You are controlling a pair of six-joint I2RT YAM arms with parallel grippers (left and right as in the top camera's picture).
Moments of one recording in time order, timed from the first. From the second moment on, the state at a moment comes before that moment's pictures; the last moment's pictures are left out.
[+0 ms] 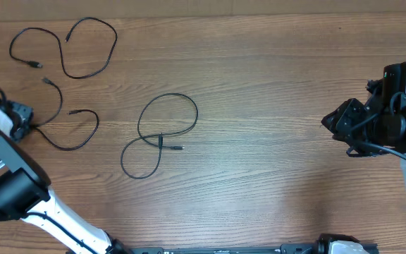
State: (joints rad) left arm 0.67 2.18 1.52 -0.45 -0.02 -0.58; right arm -0.09 1.27 1.49 -1.42 -0.24 0.51
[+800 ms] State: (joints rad) left arm 0.63 2.26 1.79 -0.77 0.02 -0.49; right arm -0.09 1.27 1.49 -1.44 -0.25 0.51
